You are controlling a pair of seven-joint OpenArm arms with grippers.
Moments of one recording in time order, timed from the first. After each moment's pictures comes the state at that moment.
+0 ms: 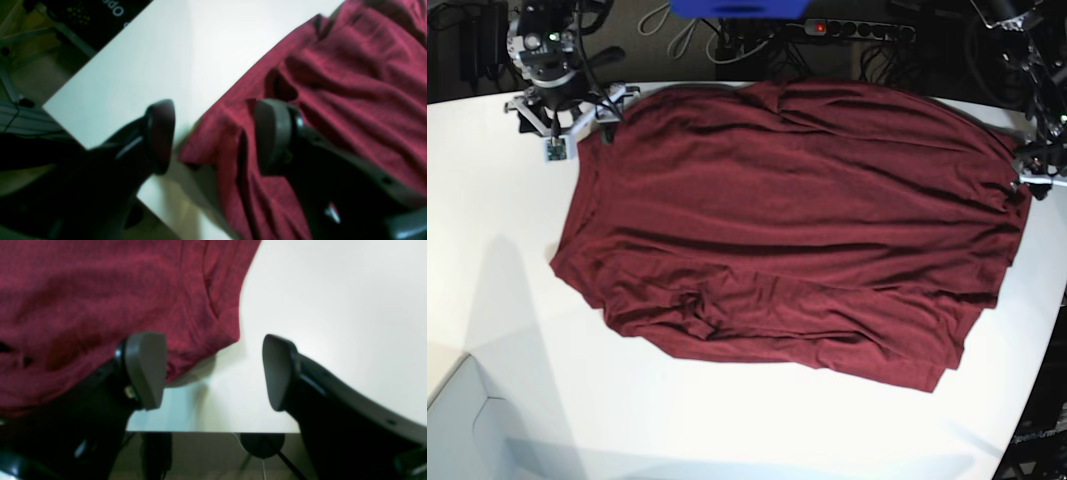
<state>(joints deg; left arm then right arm) 11.4 -15.5 -38.0 86.9 -20.2 0.3 35.1 -32.8 1.0 11.4 113.5 -0.5 10.0 -37.5</state>
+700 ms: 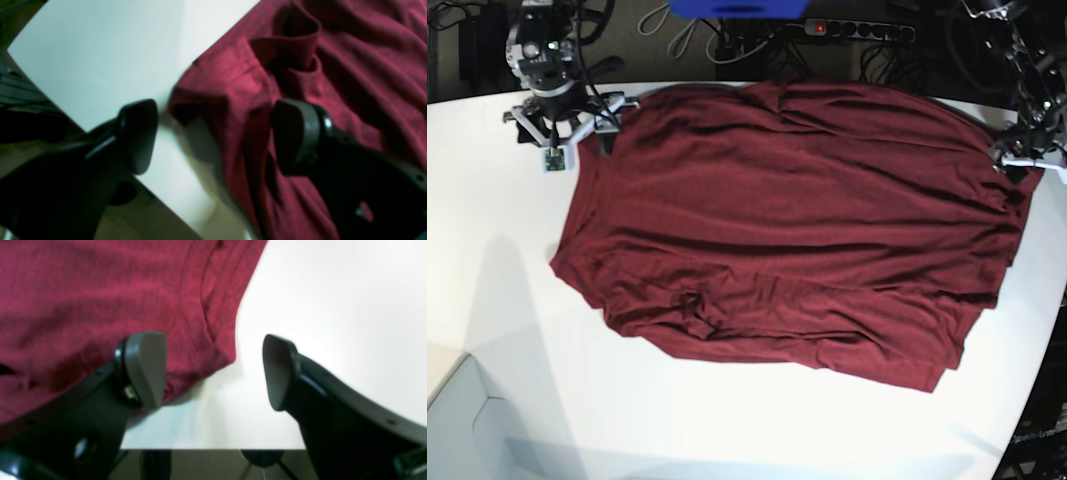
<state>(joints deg) 12.5 -11.9 -38.1 84.9 -19.8 0.5 34.7 -31.0 1.0 11.4 113.4 -0.5 10.0 -37.7</state>
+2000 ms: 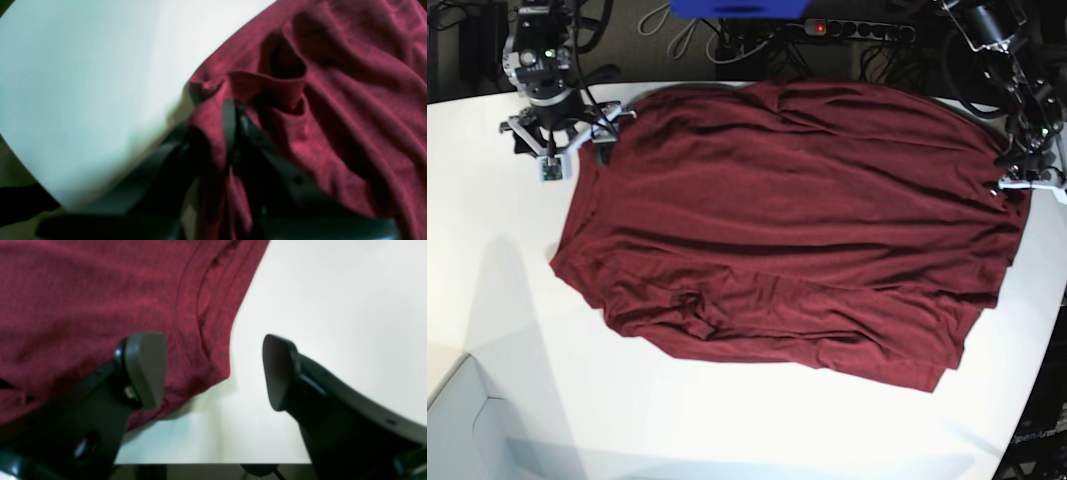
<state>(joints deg) 4.7 -12.5 -38.1 75.5 -19.9 0.5 33.6 -29.2 2.1 11.4 113.1 -0.5 10.0 -37.0</state>
